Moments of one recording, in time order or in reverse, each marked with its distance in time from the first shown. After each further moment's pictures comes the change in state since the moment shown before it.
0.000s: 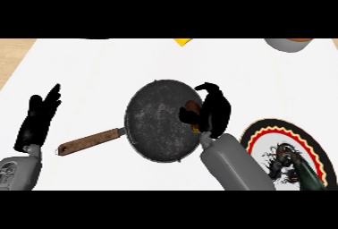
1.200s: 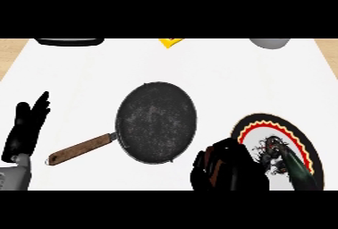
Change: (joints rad) left arm 0.073 0.024 0.025 -0.047 0.019 0.014 0.023; right arm 0.459 -0.028 0.321 -0.841 0.656 0.616 0.190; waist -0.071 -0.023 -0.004
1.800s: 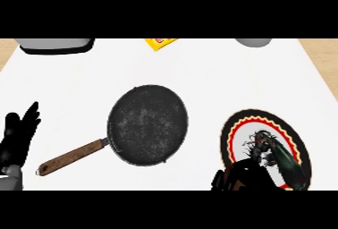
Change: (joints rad) left arm 0.066 0.013 0.036 0.018 0.017 0.014 -0.030; right arm 0.255 0.008 -0.002 -0.127 0.129 0.088 -0.129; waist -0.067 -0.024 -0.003
